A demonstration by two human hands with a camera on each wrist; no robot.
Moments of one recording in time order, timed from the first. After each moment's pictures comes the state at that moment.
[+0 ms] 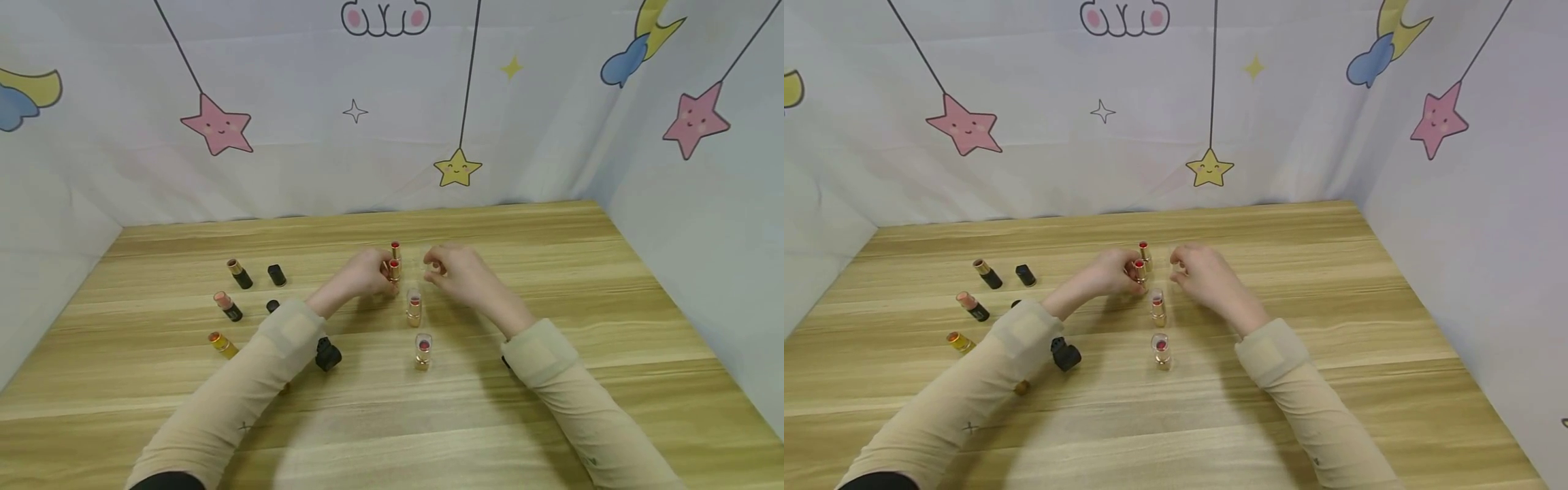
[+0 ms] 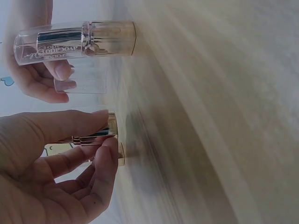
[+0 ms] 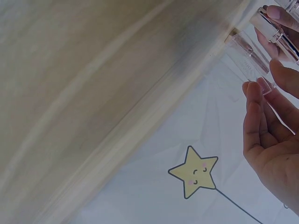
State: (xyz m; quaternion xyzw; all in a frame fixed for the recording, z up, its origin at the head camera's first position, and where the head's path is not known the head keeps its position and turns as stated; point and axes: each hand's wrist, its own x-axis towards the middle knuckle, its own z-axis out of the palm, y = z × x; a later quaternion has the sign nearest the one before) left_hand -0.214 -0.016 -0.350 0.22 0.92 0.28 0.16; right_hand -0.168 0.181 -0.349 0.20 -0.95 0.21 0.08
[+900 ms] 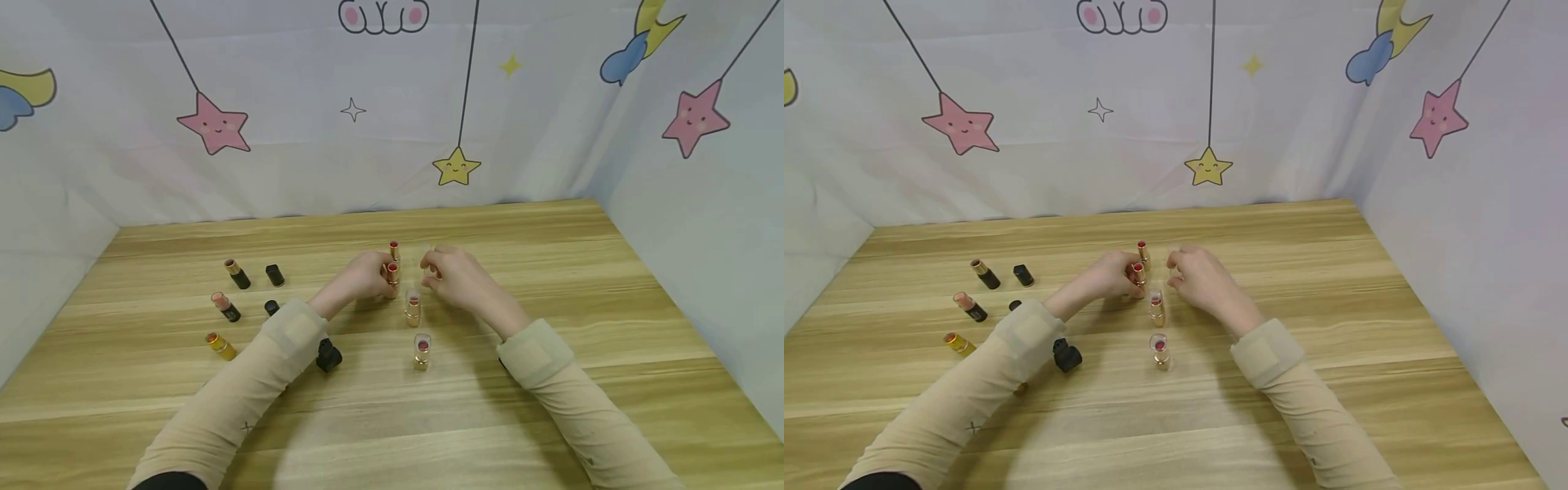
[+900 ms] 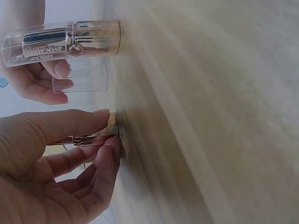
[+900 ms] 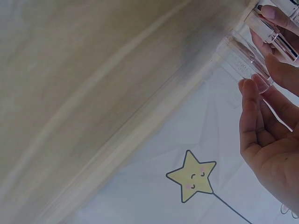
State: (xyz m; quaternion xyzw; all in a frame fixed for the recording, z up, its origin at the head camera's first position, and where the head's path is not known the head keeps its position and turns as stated) left_hand -0.216 -0.012 -0.360 0.21 0.92 0.28 0.17; right_hand -0.169 0.177 -0.354 0.22 -0.95 0.19 0.07
